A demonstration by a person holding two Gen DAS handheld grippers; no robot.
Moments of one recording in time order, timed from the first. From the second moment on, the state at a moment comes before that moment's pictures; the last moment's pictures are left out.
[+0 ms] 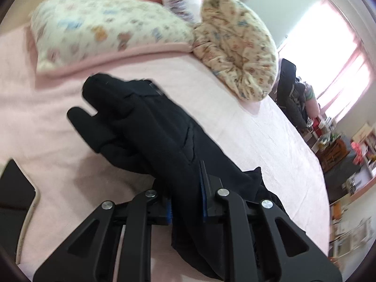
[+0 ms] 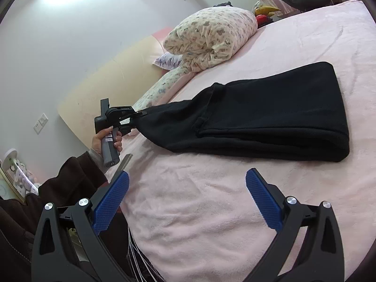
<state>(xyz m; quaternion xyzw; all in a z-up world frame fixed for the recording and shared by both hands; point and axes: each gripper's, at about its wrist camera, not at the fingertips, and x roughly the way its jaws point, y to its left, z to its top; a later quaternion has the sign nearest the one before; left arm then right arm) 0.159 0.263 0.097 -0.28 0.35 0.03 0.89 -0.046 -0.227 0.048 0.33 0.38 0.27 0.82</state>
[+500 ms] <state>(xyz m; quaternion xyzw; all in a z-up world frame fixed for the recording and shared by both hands) 0.158 0.114 0.179 -0.05 0.33 0.02 0.94 -0.058 -0.285 0.070 0.40 0.30 0.22 0.84</state>
